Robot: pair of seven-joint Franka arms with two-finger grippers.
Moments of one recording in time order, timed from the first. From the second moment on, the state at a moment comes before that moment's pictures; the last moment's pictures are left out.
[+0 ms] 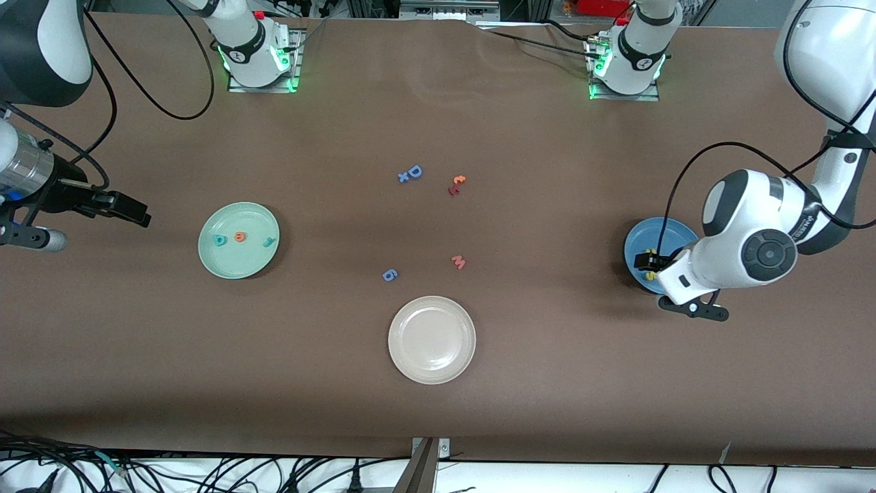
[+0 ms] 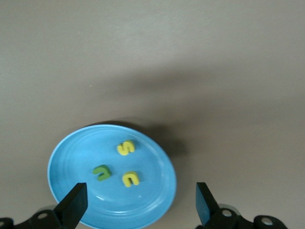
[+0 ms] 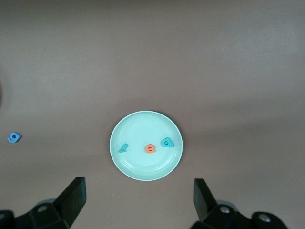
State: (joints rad) left arm 0.33 0.58 -0.54 -1.62 0.34 1.88 -0.12; right arm 0.26 0.18 -0.26 -1.57 0.05 1.71 0.16
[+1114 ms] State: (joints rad) left arm -0.12 0.28 0.01 -1.55 0.09 1.77 -0.12; right arm 0.26 0.17 -0.26 -1.55 0.05 1.72 0.16
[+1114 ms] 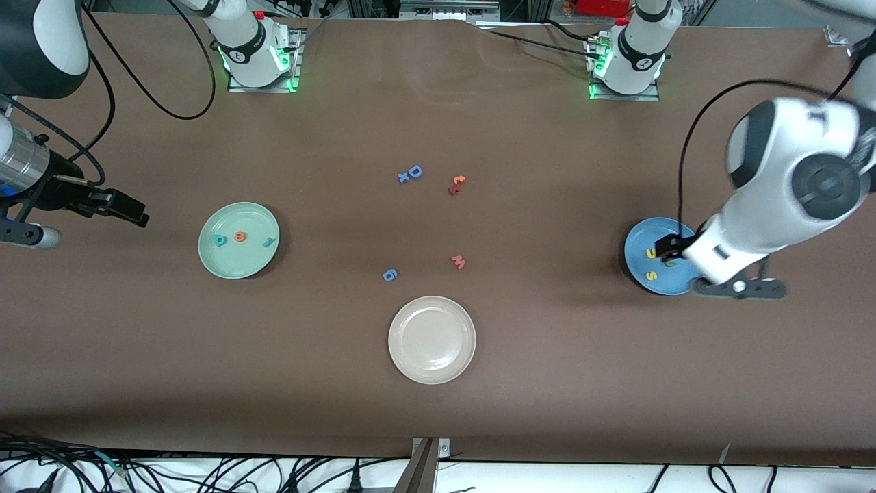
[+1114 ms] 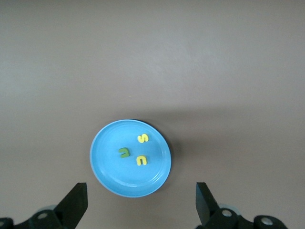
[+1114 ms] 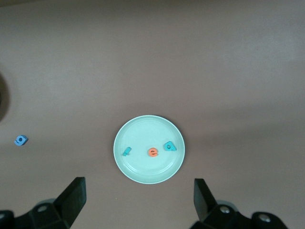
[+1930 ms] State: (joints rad) left arm -0.16 0.02 0.13 -1.69 0.02 1.78 0.03; right arm 0.26 0.17 -0.26 -1.55 0.05 1.72 0.16
